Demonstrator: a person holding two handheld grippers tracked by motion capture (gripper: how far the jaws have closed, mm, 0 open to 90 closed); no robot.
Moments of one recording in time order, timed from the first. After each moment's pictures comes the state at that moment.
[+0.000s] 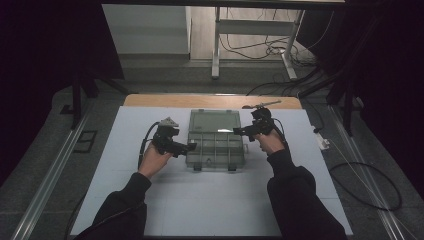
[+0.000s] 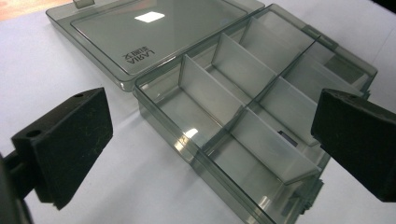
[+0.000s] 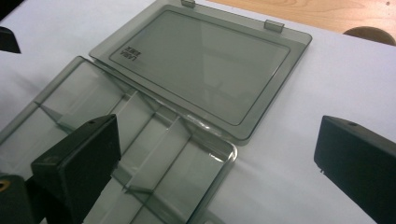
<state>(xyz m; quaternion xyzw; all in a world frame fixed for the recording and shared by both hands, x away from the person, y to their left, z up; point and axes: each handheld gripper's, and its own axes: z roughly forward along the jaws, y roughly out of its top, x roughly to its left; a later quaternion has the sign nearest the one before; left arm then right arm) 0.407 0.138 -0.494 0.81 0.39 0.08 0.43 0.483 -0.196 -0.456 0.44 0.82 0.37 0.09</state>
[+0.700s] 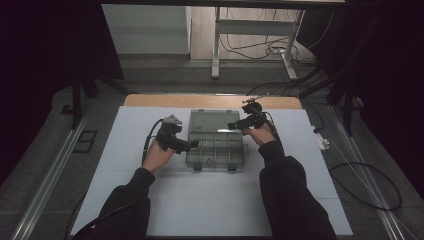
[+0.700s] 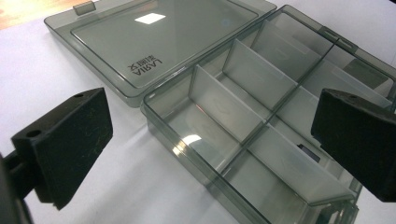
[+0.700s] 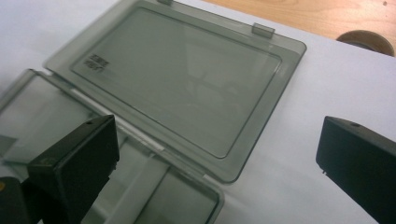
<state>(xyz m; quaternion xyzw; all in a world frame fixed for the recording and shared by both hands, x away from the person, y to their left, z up) 0.424 0.133 -0.501 0.81 0.39 0.08 0.44 0.514 -0.172 -0.465 0.46 0.82 0.32 0.10</state>
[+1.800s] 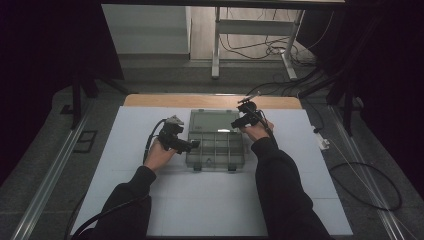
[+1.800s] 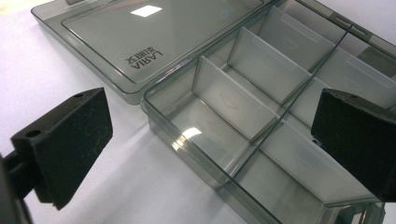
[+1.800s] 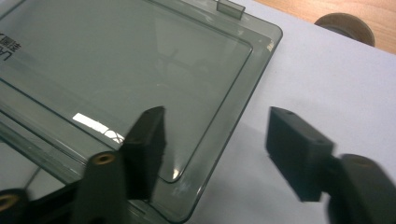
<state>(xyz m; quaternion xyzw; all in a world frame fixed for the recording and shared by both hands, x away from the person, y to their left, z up) 0.432 0.132 -0.510 0.82 0.38 0.08 0.42 0.543 -0.163 -0.488 0.47 0.84 0.24 0.13</state>
